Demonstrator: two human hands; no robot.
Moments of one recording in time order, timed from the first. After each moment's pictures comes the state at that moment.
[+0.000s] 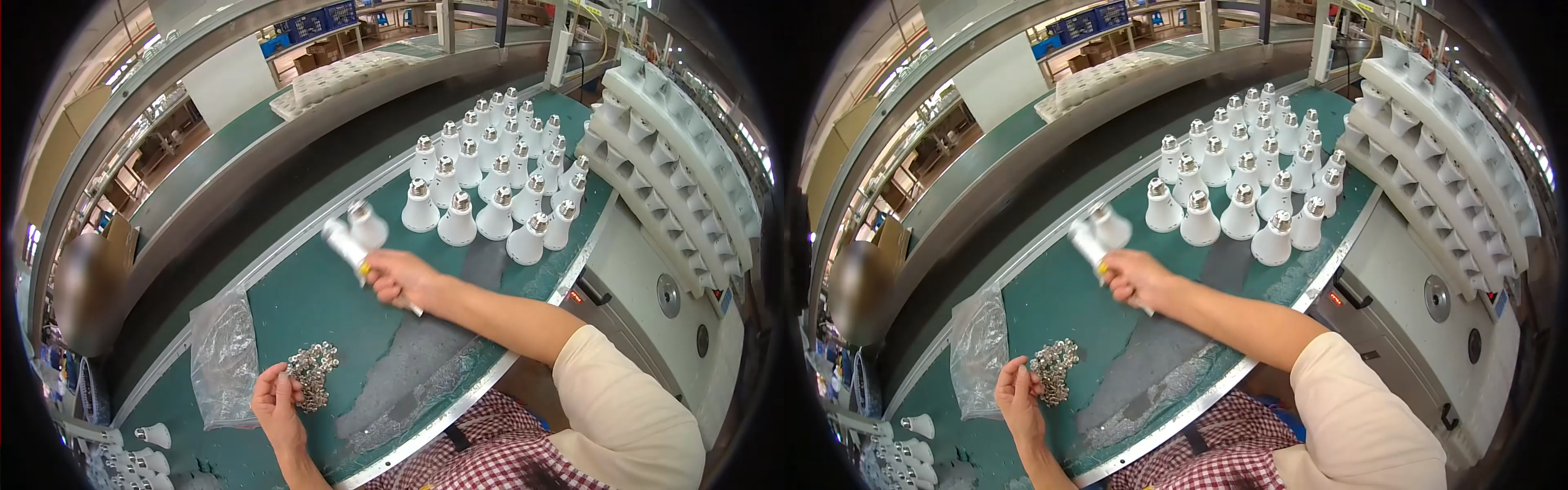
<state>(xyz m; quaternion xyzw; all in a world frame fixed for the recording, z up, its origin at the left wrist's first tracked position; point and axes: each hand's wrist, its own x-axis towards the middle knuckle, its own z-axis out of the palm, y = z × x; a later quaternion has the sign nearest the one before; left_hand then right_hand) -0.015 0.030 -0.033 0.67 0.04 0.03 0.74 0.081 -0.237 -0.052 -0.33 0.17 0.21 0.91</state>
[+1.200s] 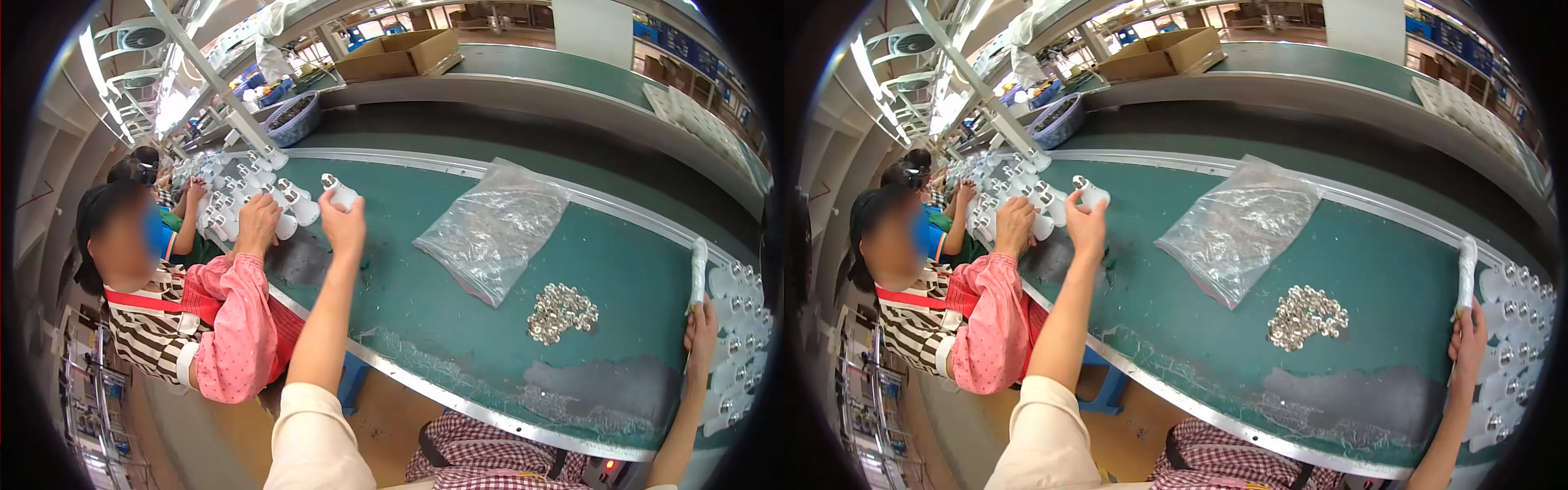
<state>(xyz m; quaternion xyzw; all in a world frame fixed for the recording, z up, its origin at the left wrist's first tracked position) -0.017 0.298 -0.030 0.76 0.37 0.44 0.29 0.096 -0.317 -0.059 -0.73 0.09 -0.02 0.68</state>
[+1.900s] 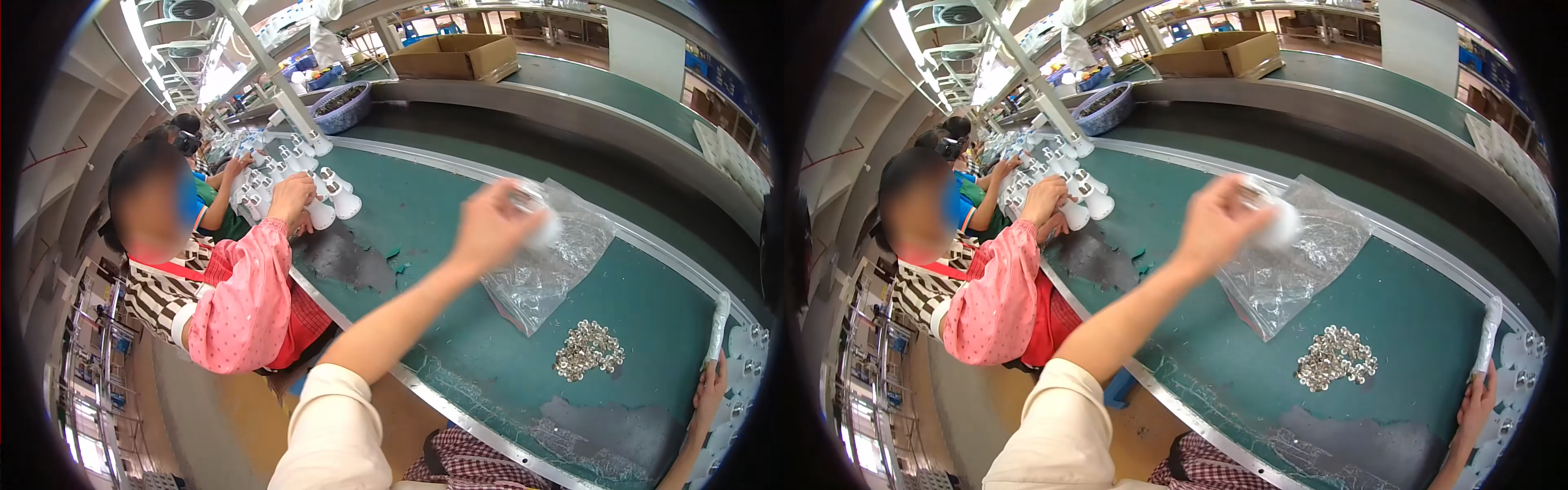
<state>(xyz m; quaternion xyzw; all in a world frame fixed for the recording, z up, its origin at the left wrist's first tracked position) 0.033 0.161 0.019 0.79 0.06 0.29 0.54 0.102 -0.323 -0.084 -0.80 0.10 -0.04 0.59</state>
